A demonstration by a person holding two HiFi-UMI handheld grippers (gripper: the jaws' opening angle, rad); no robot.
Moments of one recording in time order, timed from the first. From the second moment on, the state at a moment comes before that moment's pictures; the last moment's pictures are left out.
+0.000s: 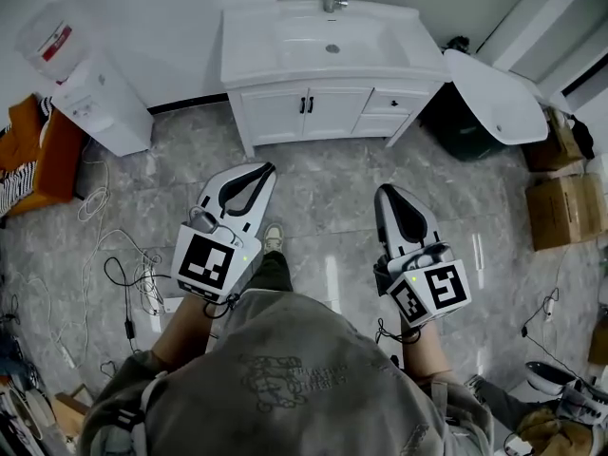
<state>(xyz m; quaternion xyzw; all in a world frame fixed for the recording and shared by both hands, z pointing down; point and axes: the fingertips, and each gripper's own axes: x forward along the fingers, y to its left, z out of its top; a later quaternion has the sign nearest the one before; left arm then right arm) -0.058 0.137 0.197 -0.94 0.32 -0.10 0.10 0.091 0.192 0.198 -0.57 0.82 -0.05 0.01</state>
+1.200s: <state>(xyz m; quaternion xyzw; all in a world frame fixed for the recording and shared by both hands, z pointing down) -0.013 -0.218 0.310 -0.95 0.27 -0.14 0.05 0.112 -0.160 0.300 -0.62 0.77 -0.14 -0.08</state>
